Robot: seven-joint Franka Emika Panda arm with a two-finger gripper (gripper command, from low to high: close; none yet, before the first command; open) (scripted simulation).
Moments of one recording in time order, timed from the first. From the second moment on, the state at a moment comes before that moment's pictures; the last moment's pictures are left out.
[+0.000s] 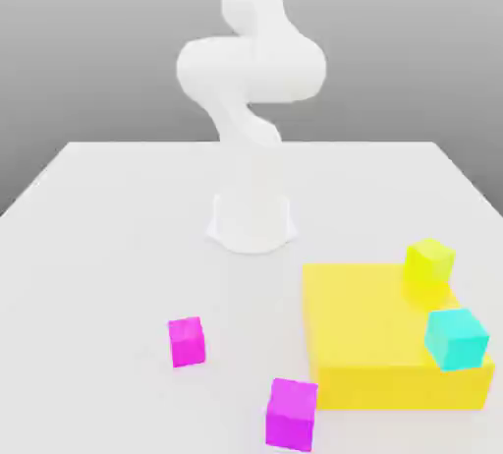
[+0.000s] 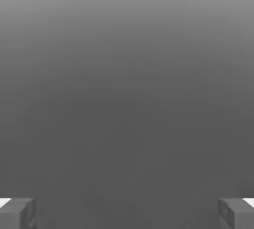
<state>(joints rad) -0.01 -0.73 -0.01 -2.36 -0.03 2.35 0.77</state>
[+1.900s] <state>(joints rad) 0.36 0.01 0.23 -2.44 0.00 2.44 0.33</state>
